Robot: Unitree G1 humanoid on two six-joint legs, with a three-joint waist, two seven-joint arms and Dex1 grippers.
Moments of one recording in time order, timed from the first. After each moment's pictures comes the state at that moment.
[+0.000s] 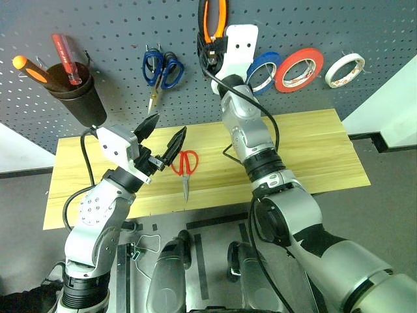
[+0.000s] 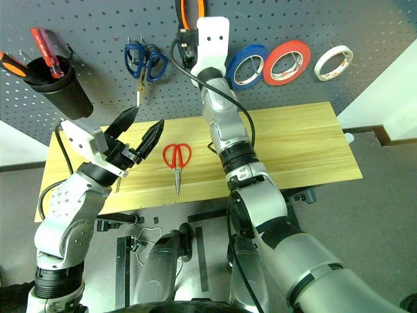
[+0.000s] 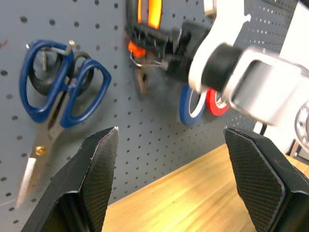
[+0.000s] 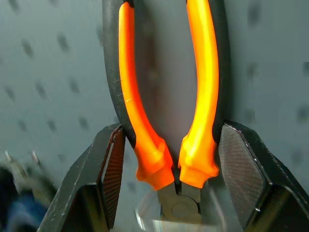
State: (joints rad) left arm -0.15 0.31 0.09 -0.56 -0.46 0.29 -0.37; right arm -1.19 0.09 -0.08 0.77 0.10 -0.19 0.00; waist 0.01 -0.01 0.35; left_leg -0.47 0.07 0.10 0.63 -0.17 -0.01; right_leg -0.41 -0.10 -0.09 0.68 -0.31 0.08
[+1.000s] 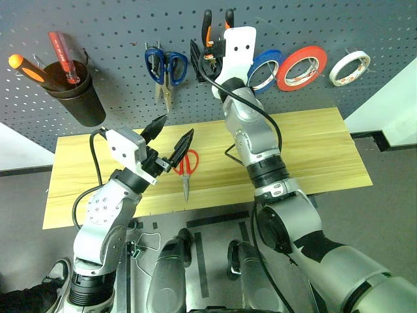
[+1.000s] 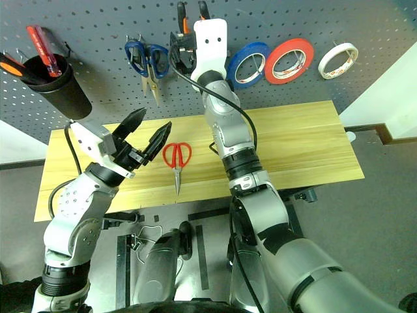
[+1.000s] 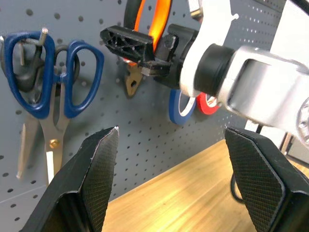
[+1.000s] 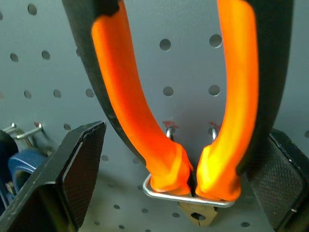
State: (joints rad) left arm -0.16 0.28 0.05 -0.50 -0.42 0.21 -0.41; right arm -1.10 0.07 -0.03 0.54 0.08 0.02 0.02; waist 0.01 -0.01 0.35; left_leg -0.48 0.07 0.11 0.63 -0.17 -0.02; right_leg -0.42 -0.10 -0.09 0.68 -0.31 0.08
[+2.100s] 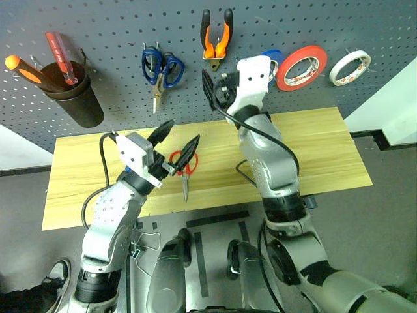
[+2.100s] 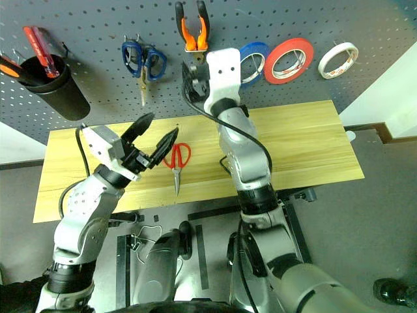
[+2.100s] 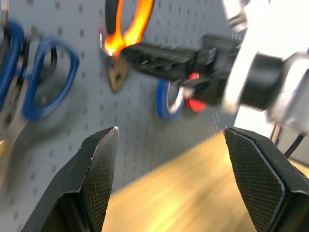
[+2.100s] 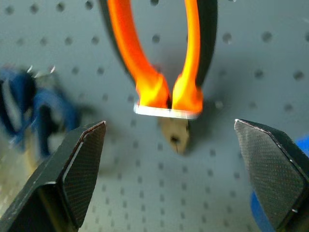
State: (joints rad) left arm -0.09 0.29 0.01 -0.49 -0.38 0.15 -0.45; right arm -0.70 0.00 0.07 -0.13 0.05 0.41 0.06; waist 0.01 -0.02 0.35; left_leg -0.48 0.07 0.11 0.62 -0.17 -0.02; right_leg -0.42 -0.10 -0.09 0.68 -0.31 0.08
